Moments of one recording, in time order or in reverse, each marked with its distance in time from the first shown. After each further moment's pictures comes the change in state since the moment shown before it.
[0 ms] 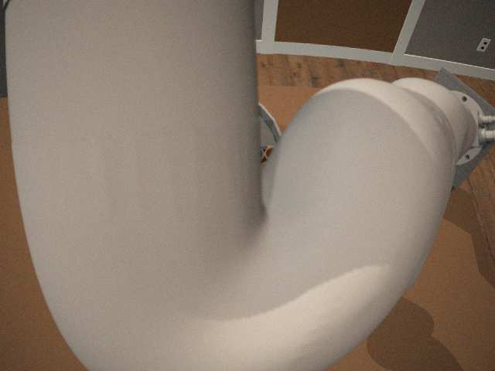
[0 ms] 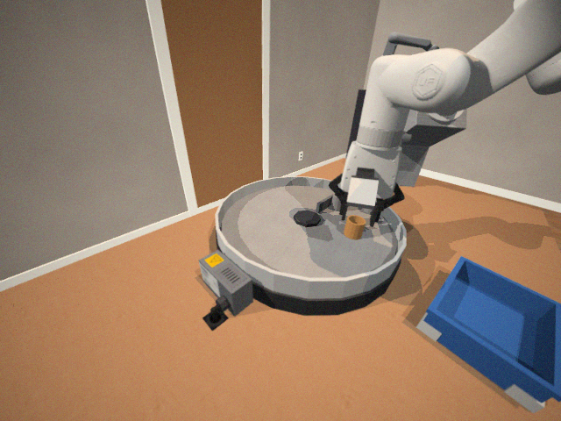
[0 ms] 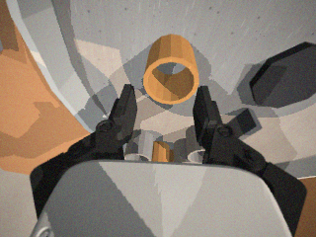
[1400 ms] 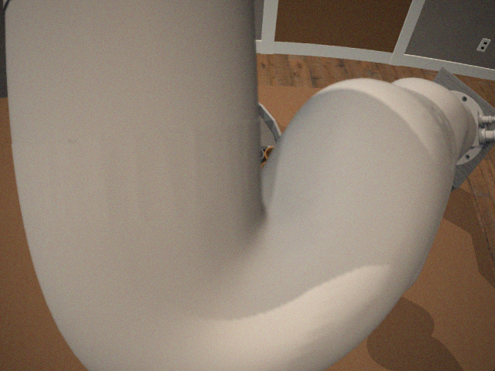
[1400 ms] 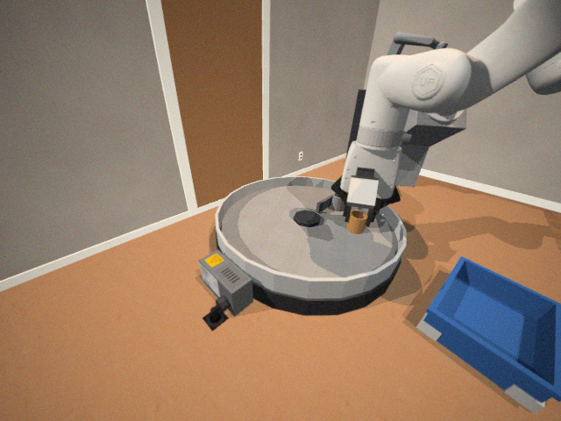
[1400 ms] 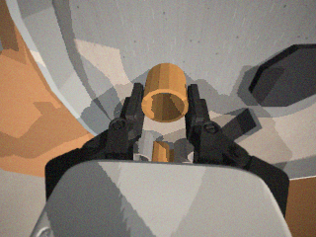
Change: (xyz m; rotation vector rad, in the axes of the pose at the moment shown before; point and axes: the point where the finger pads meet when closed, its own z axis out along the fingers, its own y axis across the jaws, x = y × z) arm 0.000 0.000 0.000 0.000 0.000 0.000
